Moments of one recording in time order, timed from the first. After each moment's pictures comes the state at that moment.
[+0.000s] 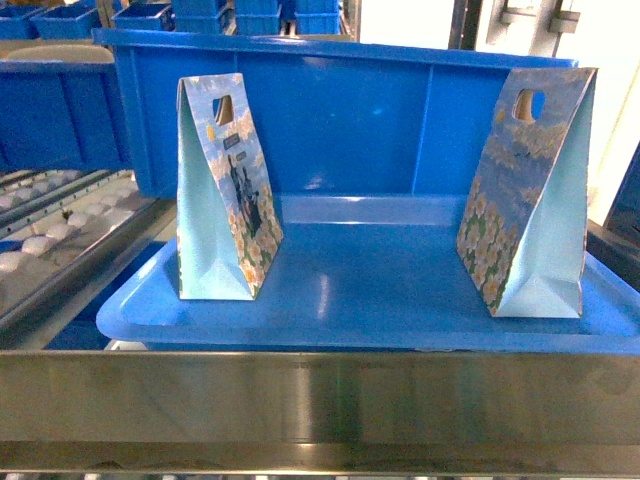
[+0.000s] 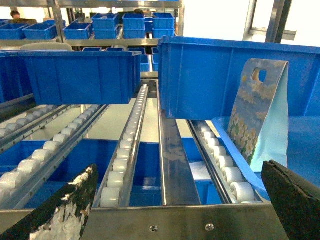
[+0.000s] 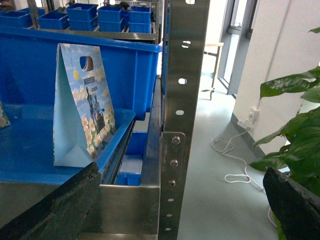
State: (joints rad) left arm 0.00 0.01 0.02 0.00 0.00 -0.01; right arm 0.00 0.00 0.01 0.00 0.00 -0.01
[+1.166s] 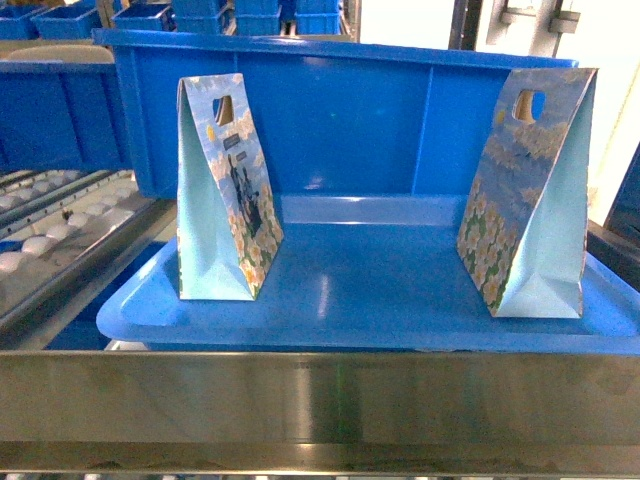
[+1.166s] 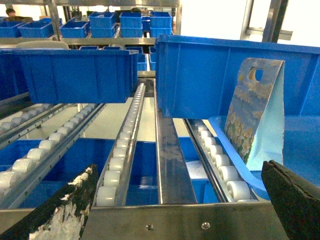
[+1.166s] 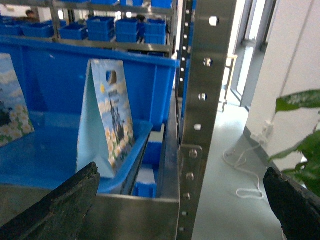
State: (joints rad) left arm -0.01 0.00 0.01 -0.01 0.01 -0.02; right arm 0.08 0.02 0.01 0.05 0.01 -0.02
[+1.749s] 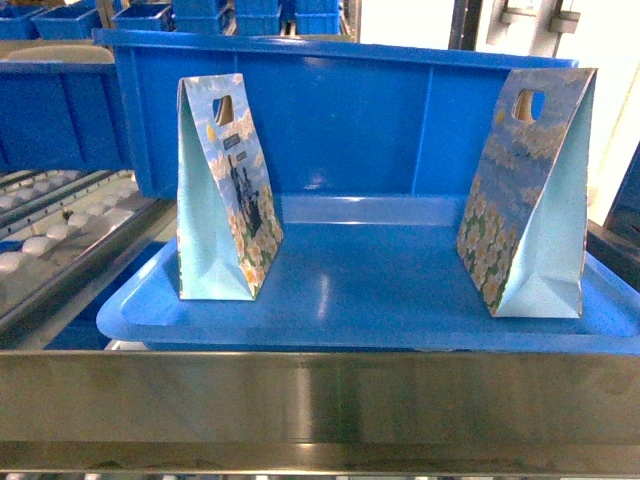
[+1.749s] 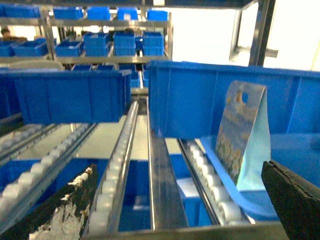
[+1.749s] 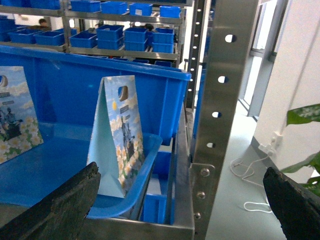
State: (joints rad) left arm 0.00 0.06 0.01 0.12 0.05 -0.02; right arm 0.15 0.28 0.01 0.35 0.04 -0.03
